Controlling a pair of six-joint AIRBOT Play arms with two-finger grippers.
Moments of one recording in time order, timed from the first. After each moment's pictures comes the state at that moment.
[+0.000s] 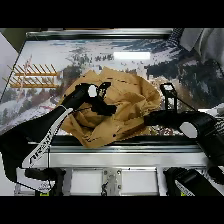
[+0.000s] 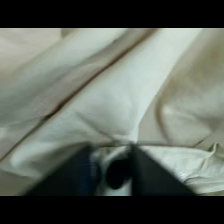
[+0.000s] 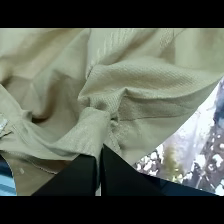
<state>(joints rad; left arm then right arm) -0.53 -1.65 1.34 1.18 -1.13 -1.66 0.43 -0.79 0.78 -1.49 0.97 1.81</state>
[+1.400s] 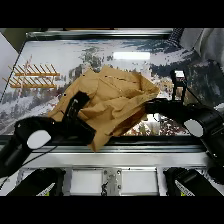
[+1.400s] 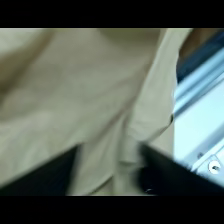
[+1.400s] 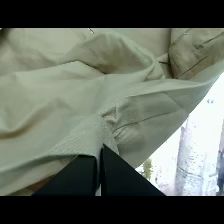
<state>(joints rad) -0.63 -0.73 0.80 1.33 -1.12 -1.55 0.43 -0.78 0.86 -1.55 0.82 1.89</state>
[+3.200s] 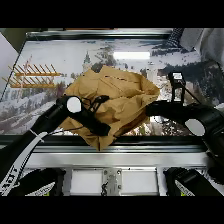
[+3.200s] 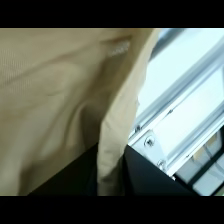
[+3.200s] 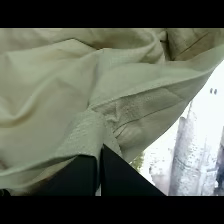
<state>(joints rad) -0.54 -1.23 1.07 1.03 -1.33 -1.53 0.41 -0.78 0.89 -1.55 0.91 1.84</state>
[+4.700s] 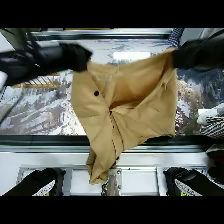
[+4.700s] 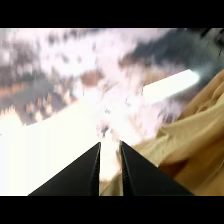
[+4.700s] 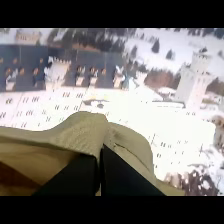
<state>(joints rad) -0.42 -1.06 1.52 1.21 -1.02 -1.59 0.35 -1.11 1.81 -1.57 1.43 1.63</state>
